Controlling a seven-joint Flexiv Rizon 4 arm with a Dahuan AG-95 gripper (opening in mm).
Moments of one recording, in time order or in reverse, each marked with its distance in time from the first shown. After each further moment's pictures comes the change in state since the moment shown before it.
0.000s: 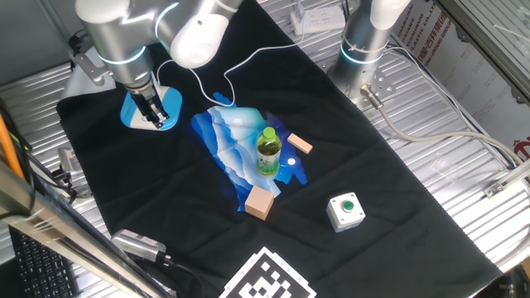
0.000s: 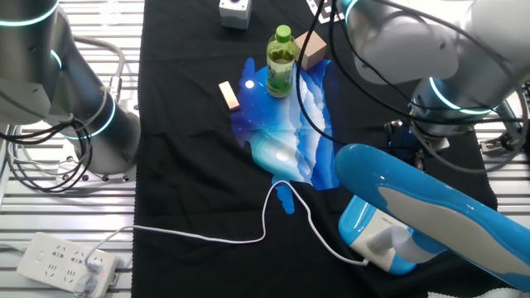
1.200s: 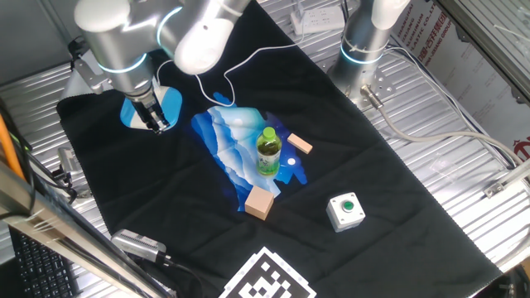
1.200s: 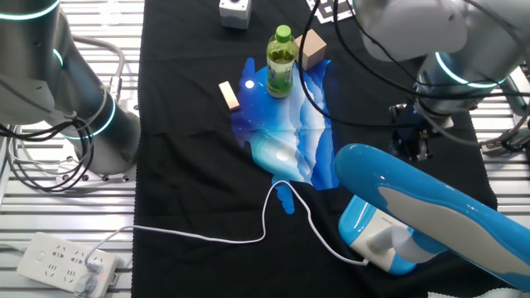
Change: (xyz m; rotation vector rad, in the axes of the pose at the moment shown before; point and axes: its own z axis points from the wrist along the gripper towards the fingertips) arm -0.011 0.029 -0.016 0.010 0.008 0.036
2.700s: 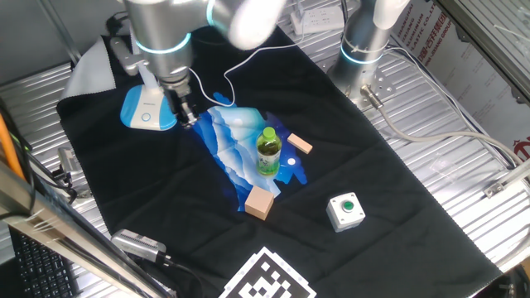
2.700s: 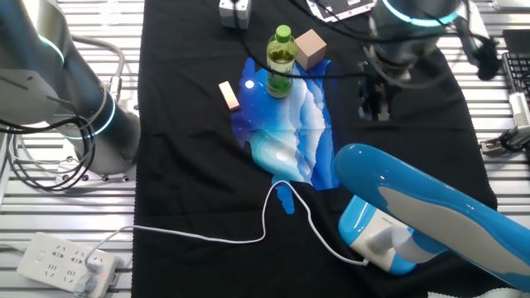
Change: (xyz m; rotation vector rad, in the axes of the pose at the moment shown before) arm 0.048 0.057 -0.050 -0.024 -0.033 0.086
